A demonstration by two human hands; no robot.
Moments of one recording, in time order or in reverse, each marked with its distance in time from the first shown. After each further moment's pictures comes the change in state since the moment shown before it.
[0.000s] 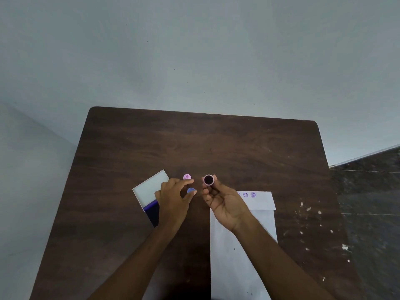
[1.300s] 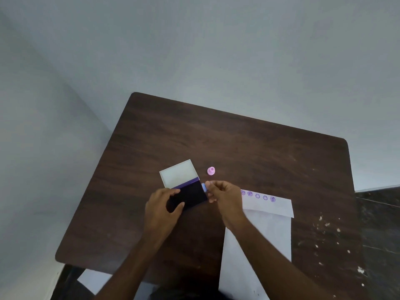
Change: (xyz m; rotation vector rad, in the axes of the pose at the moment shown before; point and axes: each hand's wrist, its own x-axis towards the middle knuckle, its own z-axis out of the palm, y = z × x) left_hand -0.061 -0.096 -0.049 -0.135 0.139 0.014; right_hand 0.014 0.062 0.017 -1.058 0.193 -0.368
